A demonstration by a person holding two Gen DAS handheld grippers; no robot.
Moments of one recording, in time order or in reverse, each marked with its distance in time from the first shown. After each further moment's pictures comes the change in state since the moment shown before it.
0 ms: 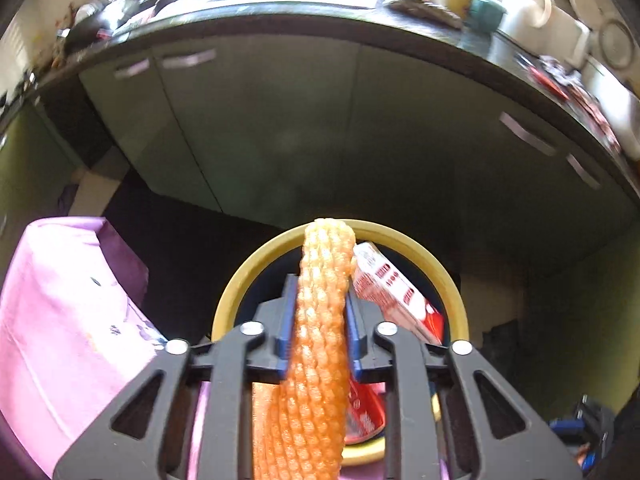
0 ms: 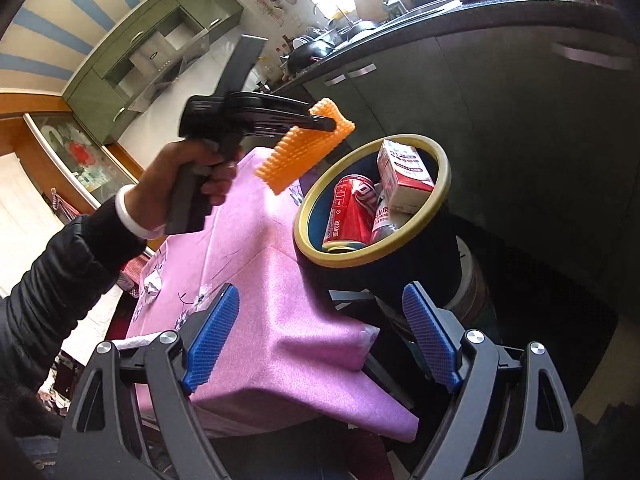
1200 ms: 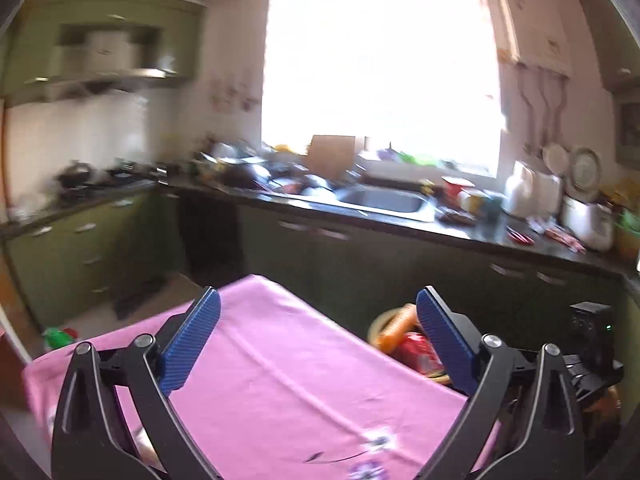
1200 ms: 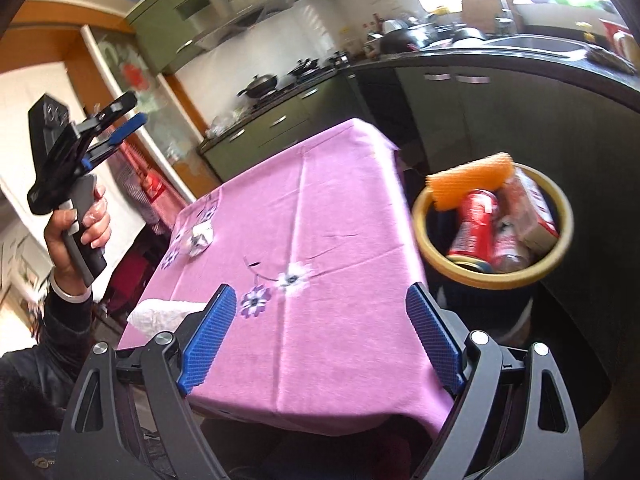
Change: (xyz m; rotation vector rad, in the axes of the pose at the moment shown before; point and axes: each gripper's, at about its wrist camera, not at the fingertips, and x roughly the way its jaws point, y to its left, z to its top) left arm -0.340 0.118 -0.276 -0.168 -0.756 0.241; right arm 0.055 0.141 0.000 -0.305 0.114 0.105
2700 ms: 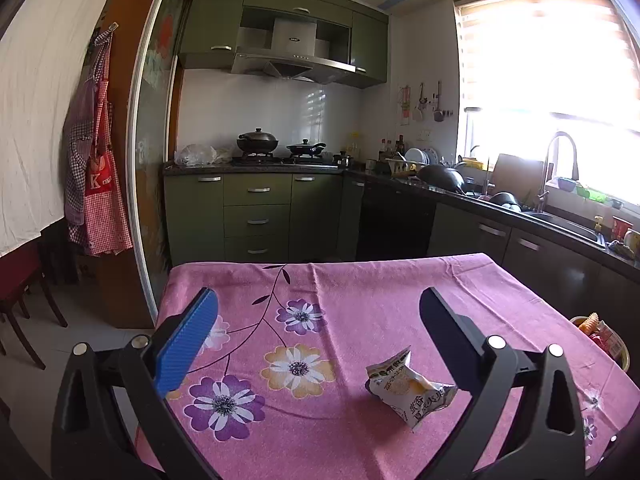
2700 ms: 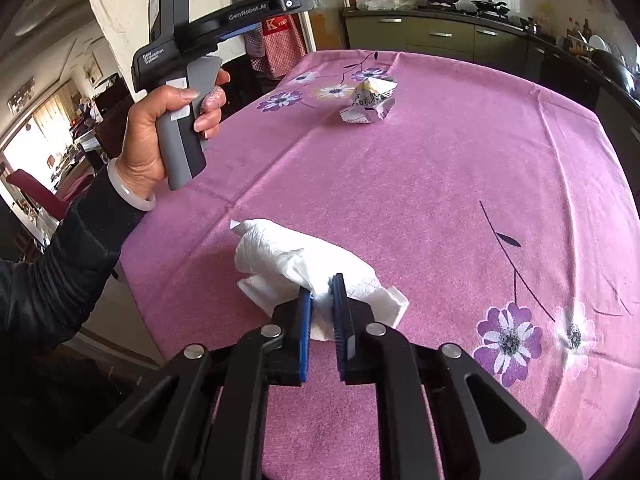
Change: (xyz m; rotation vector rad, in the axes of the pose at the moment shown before) left arm -0.037 0.175 -0.138 -0.224 -0.047 0.551; right arm 0.190 0.182 -0.047 -0.553 0.382 0.191
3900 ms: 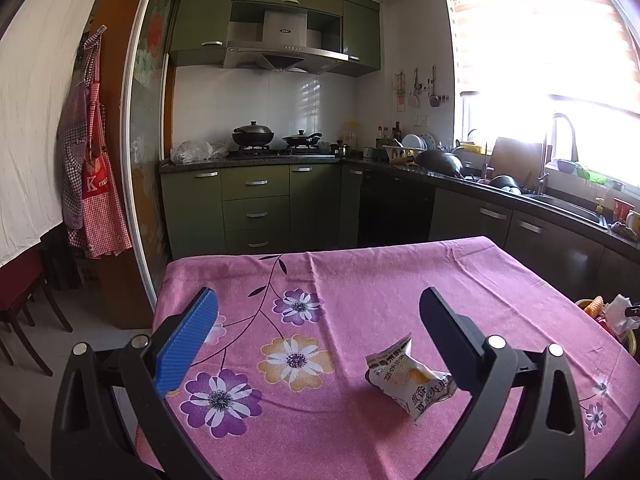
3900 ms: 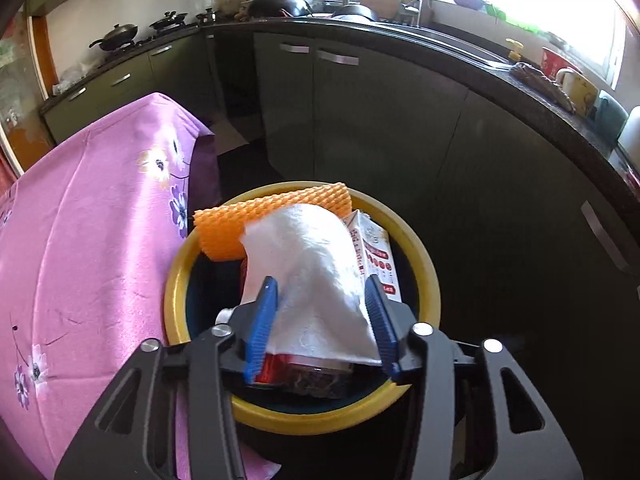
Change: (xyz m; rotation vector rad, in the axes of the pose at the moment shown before) left arm 0.007 -0.007 -0.005 0.036 0.033 0.001; right arm -0.167 -0.316 -0.098 0.659 -0.077 -0.782
